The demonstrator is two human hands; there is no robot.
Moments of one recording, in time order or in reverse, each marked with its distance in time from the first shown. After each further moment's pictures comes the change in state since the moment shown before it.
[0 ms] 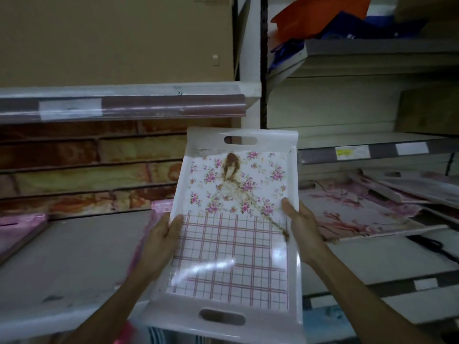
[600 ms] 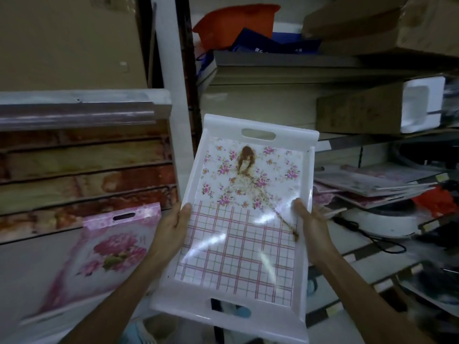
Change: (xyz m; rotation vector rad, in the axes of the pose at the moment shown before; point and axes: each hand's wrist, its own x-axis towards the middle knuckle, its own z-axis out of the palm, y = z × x) left_hand -0.007 0.080 0.147 0.012 -0.174 0.149; right_hand -0.037 -0.045 -0.161 0.010 0.289 -0.070
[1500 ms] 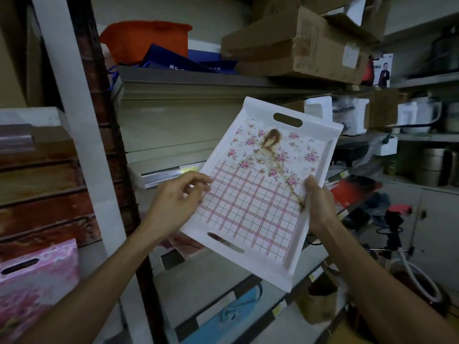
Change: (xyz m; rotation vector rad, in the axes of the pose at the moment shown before) left_hand 0.044 0.140 0.096 -0.003 -0.246 0.471; right_hand 0.039 -0.098 -0.127 0.055 0.446 -0.071
